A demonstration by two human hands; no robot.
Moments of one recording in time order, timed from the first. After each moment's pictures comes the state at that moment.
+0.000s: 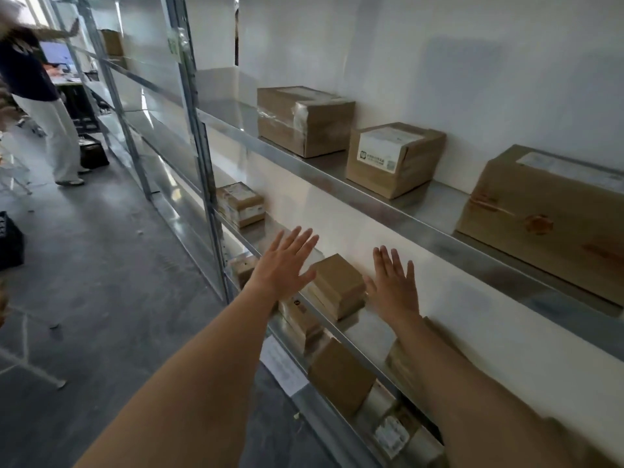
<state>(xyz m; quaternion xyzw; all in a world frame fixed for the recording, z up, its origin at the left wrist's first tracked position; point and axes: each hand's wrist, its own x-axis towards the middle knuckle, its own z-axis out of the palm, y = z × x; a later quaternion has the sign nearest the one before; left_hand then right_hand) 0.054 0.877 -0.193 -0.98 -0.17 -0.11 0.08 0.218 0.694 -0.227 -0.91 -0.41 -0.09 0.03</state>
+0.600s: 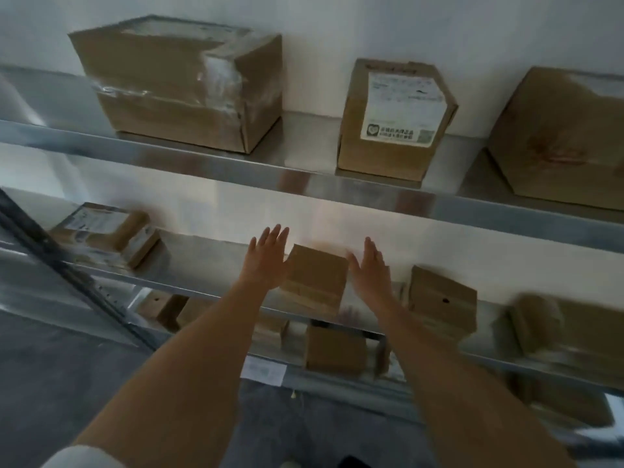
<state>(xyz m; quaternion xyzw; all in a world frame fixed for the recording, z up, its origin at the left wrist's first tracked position) 0.204 1.011 -0.274 -0.99 -0.02 0.03 -0.09 0.228 0.793 -0.294 -0.95 0.01 0.05 0.29</state>
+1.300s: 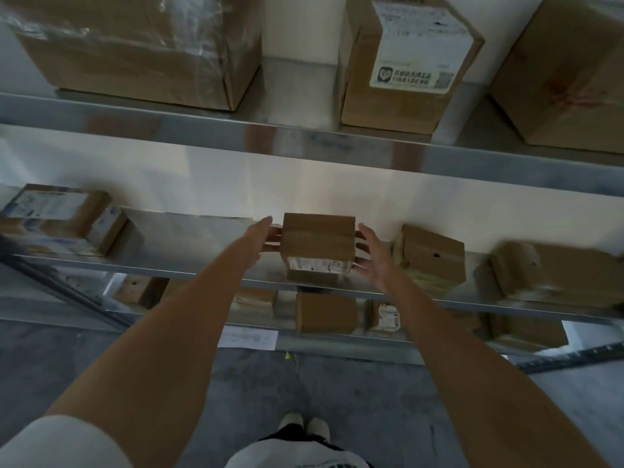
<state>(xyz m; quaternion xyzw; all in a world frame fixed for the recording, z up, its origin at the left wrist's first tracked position) 0.218 1.017 -0.285 -0.69 -0.23 0.21 -0.65 0.204 0.778 -0.301 -0.65 0.24 0.19 0.70</state>
